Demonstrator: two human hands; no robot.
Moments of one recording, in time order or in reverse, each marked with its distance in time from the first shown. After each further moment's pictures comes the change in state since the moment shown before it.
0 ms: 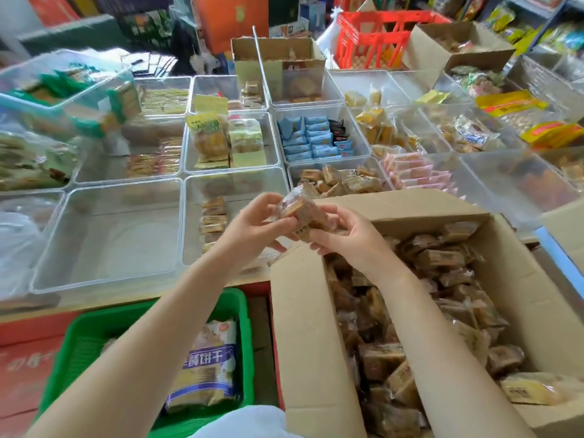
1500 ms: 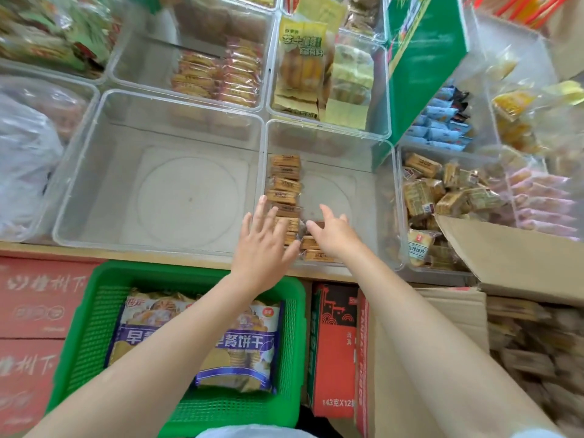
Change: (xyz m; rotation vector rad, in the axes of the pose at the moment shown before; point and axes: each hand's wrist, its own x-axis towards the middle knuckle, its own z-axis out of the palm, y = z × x) left_hand 0.046 -0.208 -0.161 1.109 0.143 -0.170; right_hand 0.223 0.124 0.205 -1.002 -0.205 0.501
